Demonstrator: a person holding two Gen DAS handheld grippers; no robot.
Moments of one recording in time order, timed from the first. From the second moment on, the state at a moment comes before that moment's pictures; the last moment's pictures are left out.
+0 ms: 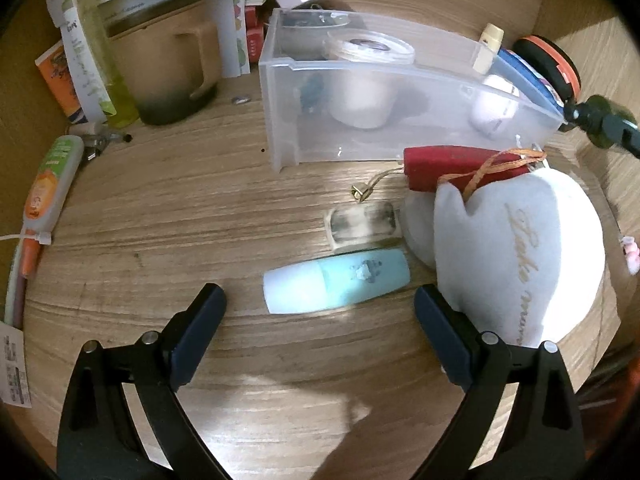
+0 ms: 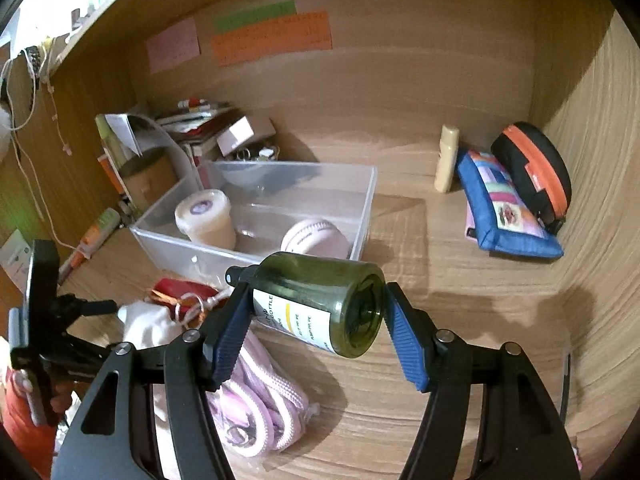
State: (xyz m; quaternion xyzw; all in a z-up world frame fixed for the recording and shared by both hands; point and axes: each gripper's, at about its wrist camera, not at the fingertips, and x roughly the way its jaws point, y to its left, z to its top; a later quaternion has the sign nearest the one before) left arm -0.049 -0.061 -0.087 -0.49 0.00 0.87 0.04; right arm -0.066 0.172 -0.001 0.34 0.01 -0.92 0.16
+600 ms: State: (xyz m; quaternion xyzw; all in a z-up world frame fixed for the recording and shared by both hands) left arm -0.048 -0.061 -0.091 -0.46 -0.01 0.89 -0.01; right arm -0.109 0.126 -0.002 0.35 0.02 -0.92 0.19
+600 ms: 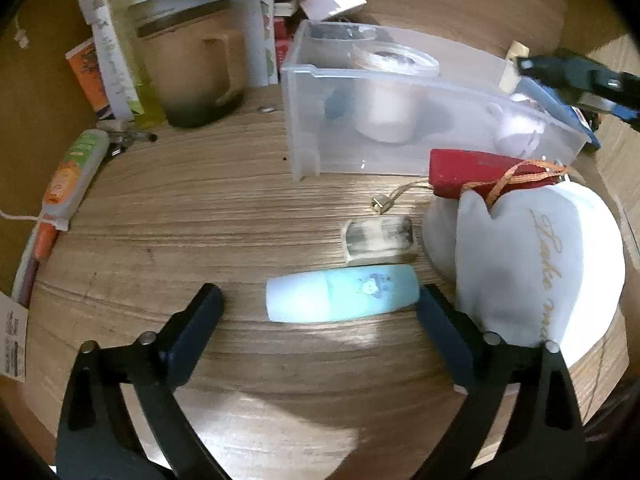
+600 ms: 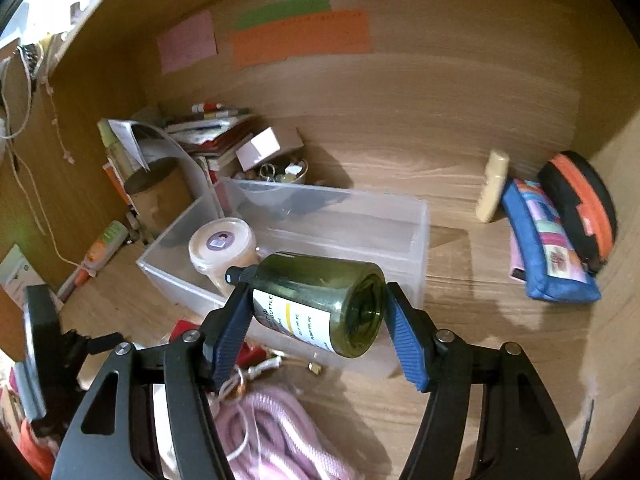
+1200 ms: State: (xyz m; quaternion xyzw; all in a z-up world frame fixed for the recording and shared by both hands) left arm -0.025 -0.103 -0.081 -0.43 -0.08 0.90 -0.01; right arm -0.147 0.082 -0.027 0.39 0.08 -0.90 0.19
